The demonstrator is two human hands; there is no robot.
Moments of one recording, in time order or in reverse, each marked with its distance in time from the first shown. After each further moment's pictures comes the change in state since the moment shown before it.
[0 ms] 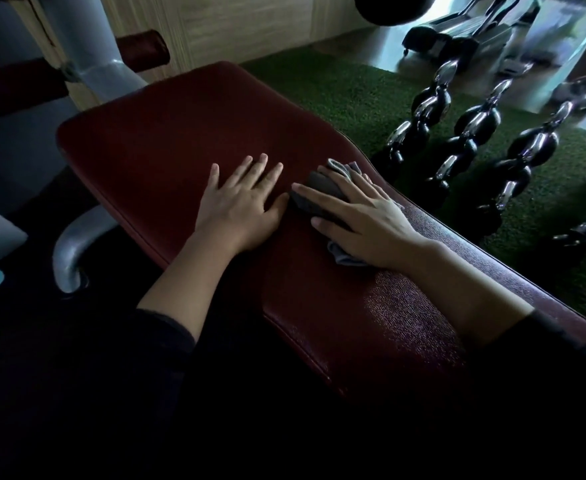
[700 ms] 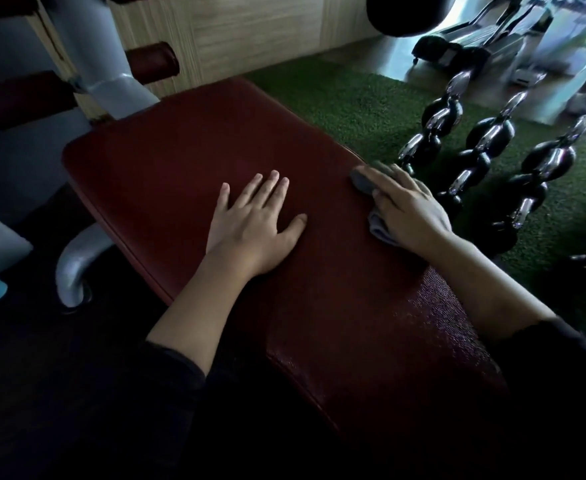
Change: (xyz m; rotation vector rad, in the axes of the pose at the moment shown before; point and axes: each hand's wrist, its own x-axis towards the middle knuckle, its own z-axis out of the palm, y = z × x) left_hand 0.017 -0.002 -0.001 -0.053 0.015 -0.044; right_hand 0.041 0.068 0.006 0.157 0.073 0.382
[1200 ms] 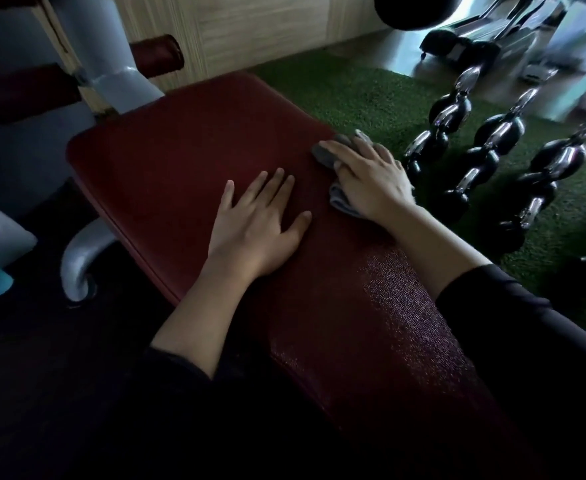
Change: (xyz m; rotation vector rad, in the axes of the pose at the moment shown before) left_hand -0.001 -0.002 0.002 -0.040 0.055 0.013; right_hand 0.046 -0.053 0.014 -0.070 0.045 -0.035
